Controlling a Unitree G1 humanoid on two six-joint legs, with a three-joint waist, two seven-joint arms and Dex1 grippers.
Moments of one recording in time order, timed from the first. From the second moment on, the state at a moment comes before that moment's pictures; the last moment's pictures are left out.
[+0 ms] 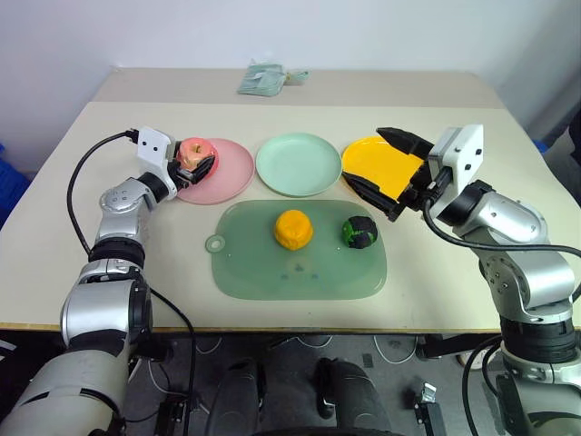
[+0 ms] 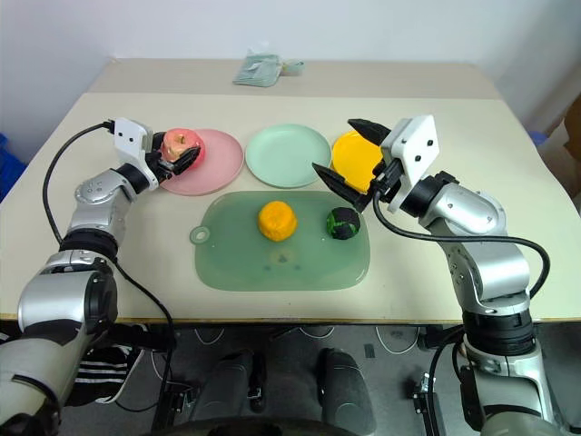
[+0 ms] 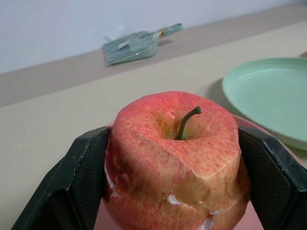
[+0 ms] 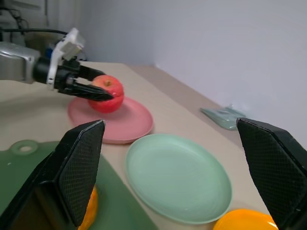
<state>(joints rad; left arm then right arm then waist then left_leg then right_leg) -0.96 0.50 0.17 1.17 -0.13 -0.29 -0.70 -0.42 -0.60 -0.10 -0.38 0.46 0.38 0.68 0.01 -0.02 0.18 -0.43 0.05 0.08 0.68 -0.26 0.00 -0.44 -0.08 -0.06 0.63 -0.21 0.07</state>
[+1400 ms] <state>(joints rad) -0.69 0.64 0.17 0.56 -0.45 0.23 -1.59 -0.41 -0.63 -0.06 -0.42 0.52 0.51 0.72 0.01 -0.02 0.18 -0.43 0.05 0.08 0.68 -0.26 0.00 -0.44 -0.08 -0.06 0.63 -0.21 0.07</state>
